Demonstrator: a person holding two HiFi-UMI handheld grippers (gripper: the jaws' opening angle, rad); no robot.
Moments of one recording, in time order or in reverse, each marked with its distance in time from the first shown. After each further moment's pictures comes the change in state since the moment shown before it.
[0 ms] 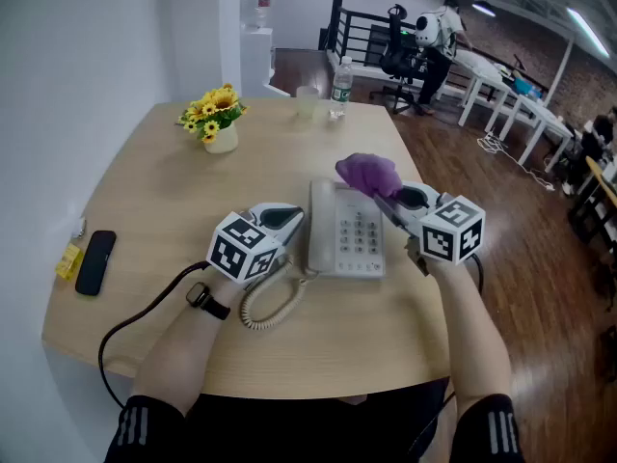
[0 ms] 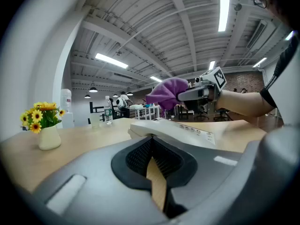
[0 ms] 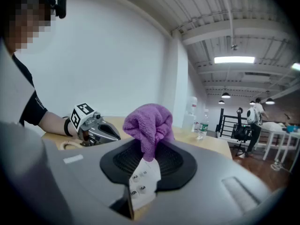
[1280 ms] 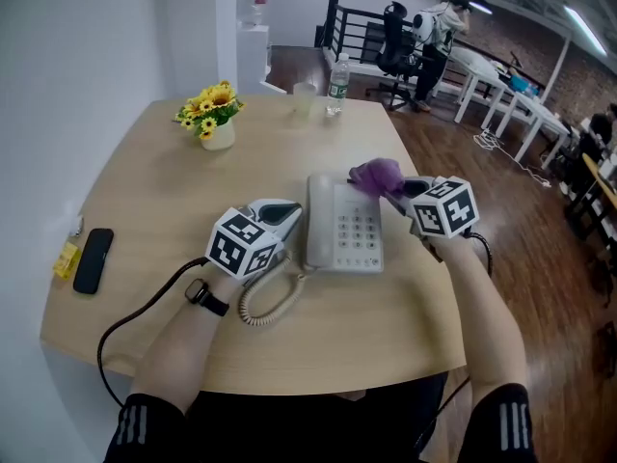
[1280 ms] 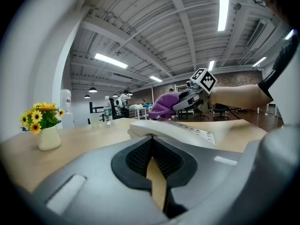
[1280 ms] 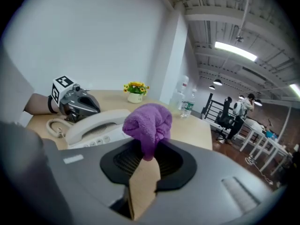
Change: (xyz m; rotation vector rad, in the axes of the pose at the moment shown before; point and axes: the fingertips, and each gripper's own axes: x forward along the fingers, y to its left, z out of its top) left arm 0.000 -0.001 0.001 0.006 0.001 -0.001; right arm 0.001 -0.050 -0.049 -0.041 0.352 -0.143
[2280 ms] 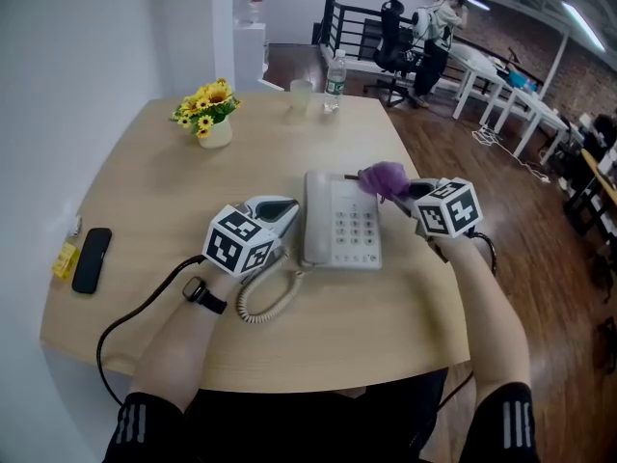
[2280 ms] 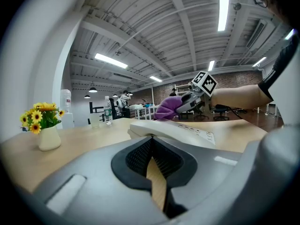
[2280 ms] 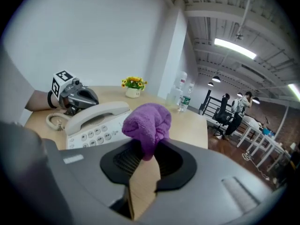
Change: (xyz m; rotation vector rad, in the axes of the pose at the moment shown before) left arm 0.000 0.001 0.001 0.000 -0.001 0.001; right arm -0.007 -0.012 -0.024 0.013 0.050 -0.018
